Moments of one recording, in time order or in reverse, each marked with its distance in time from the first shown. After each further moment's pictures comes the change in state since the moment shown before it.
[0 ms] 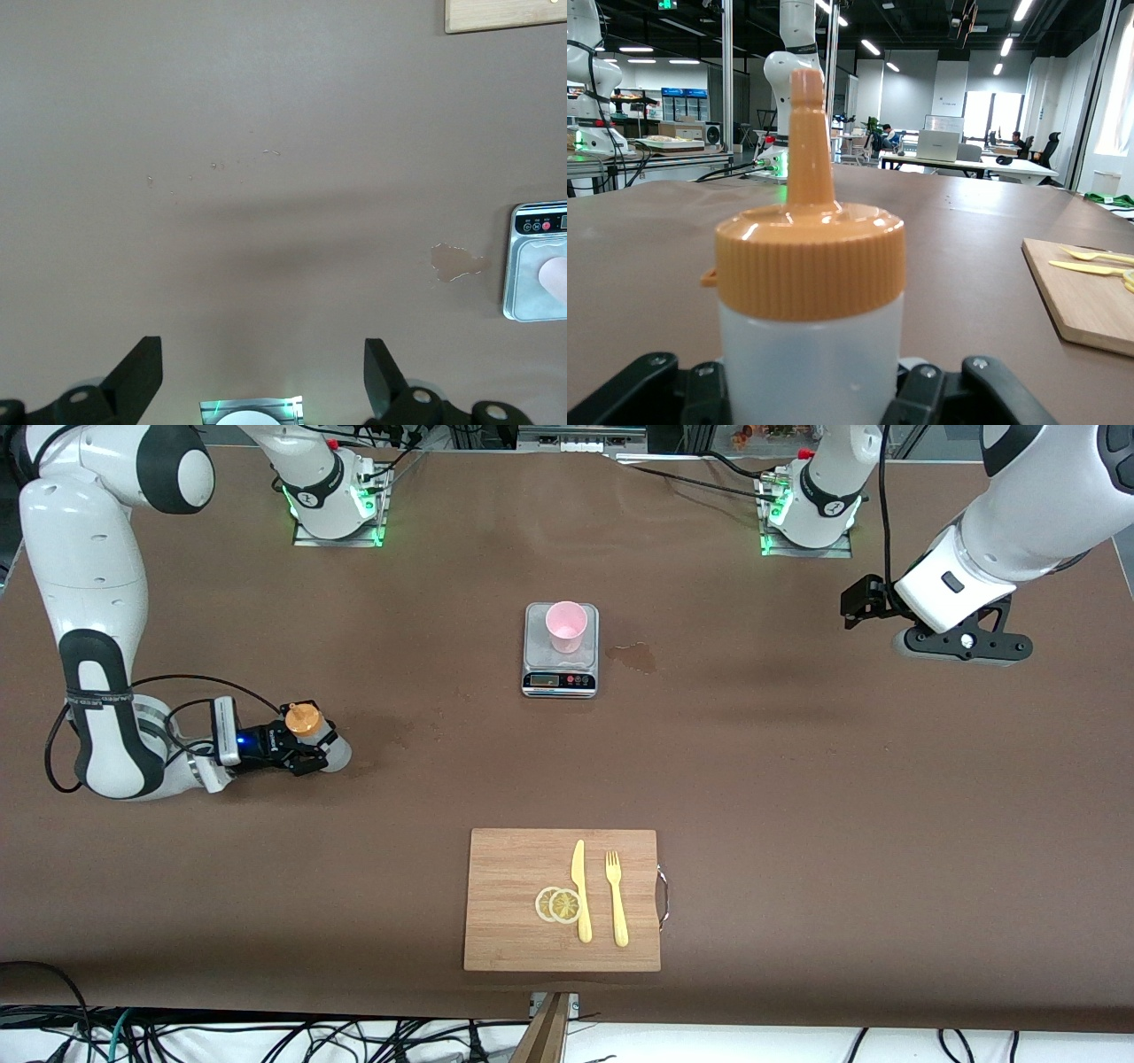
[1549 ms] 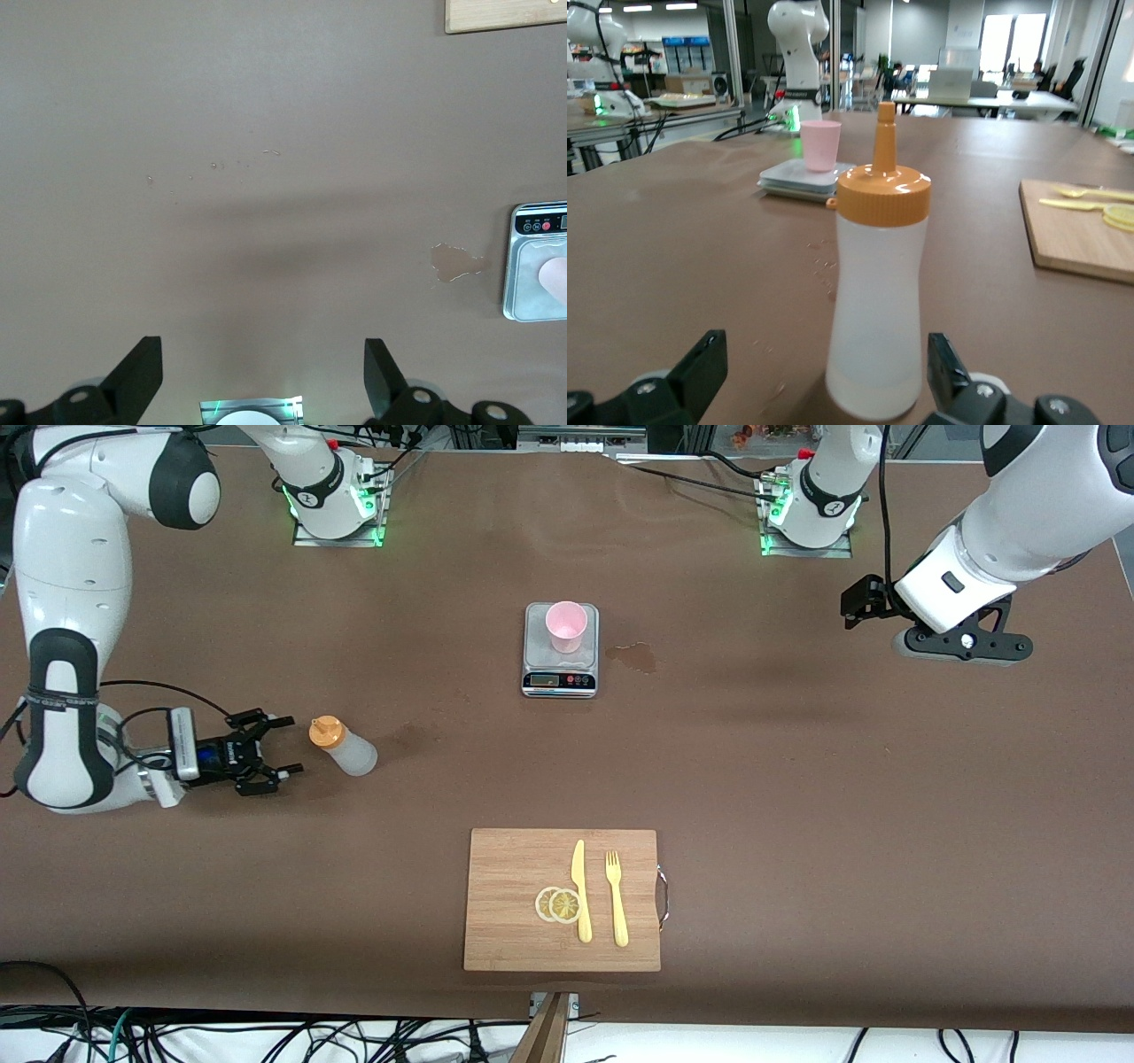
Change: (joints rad) left arm 0.000 0.000 0.000 0.000 0.000 0.000 0.000; right arm 0.033 0.013 -0.192 0.181 -0.073 -0.079 0.110
